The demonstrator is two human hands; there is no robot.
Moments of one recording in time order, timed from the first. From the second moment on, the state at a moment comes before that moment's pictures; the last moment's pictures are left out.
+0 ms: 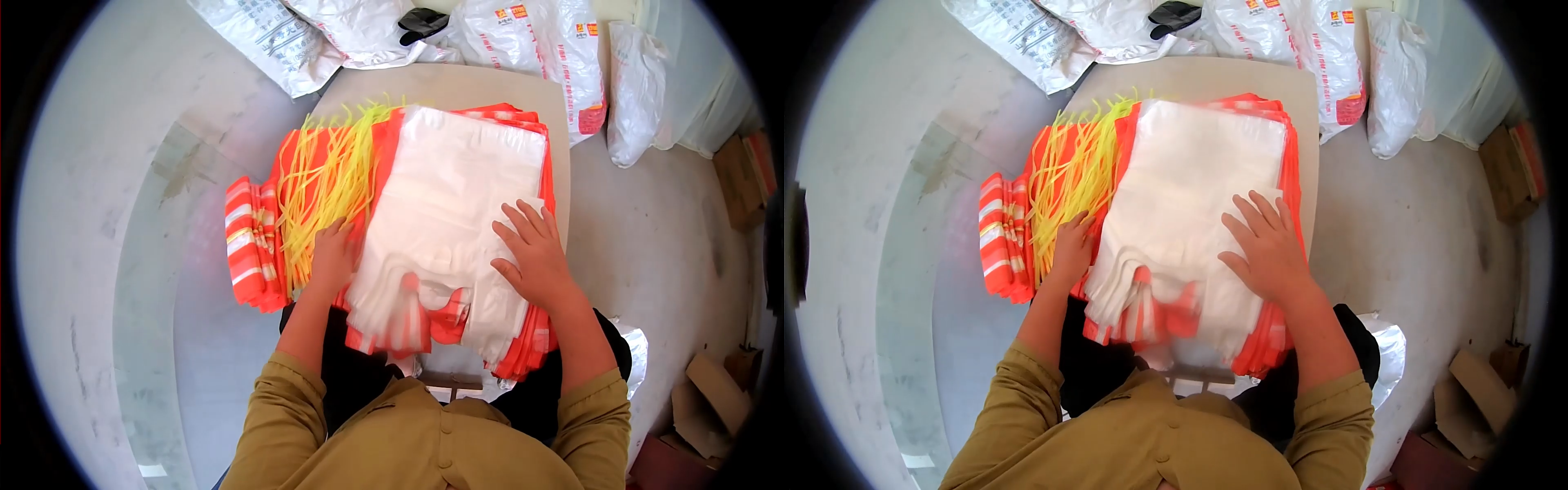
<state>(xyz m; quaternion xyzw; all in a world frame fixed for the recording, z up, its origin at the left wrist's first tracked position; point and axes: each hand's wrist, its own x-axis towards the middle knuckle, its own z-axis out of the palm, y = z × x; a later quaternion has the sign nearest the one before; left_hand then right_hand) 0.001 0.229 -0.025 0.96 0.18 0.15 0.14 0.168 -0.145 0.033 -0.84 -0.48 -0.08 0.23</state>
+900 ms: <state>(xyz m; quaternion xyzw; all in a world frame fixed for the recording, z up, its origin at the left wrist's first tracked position) 0.017 0.245 0.014 0.62 0.35 0.18 0.68 0.185 -0.171 0.021 -0.84 -0.23 0.08 0.48</state>
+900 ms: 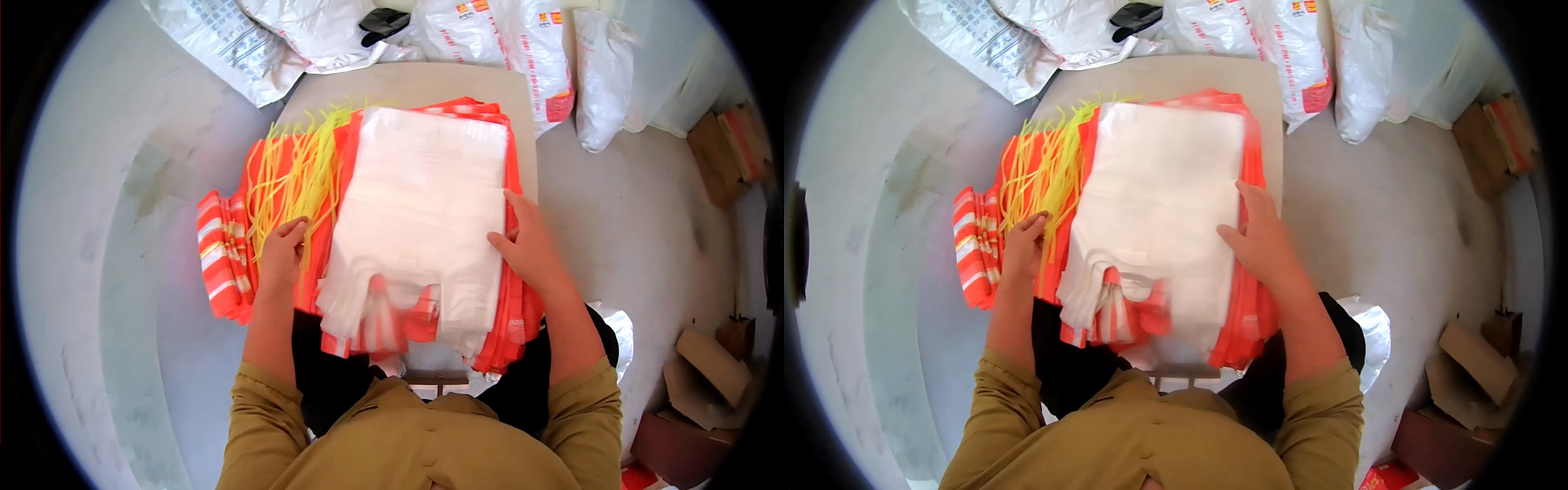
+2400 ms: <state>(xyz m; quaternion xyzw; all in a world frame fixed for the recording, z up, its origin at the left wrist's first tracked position) 0.033 0.056 0.034 0.46 0.28 -0.02 0.84 0.184 -0.176 -0.005 -0.80 -0.16 0.07 0.58</state>
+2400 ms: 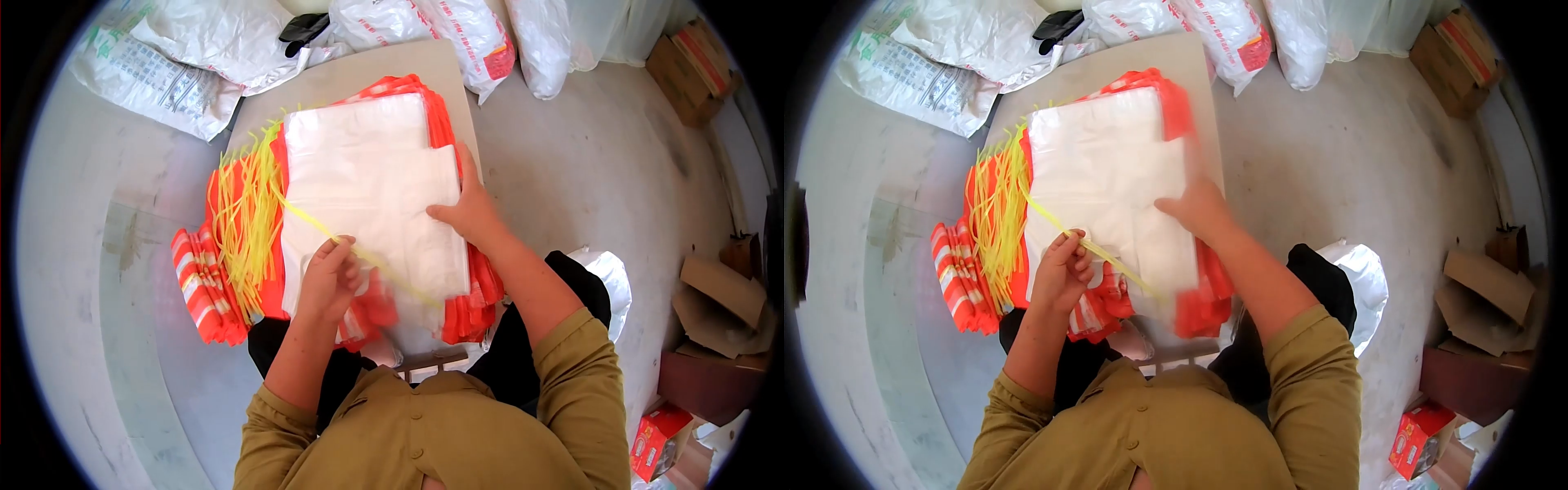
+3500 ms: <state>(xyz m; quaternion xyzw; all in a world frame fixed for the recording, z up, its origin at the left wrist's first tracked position) 0.059 -0.002 0.028 0.57 0.22 -0.11 0.78 0.175 -0.171 0.012 -0.73 -0.20 0.13 0.64</state>
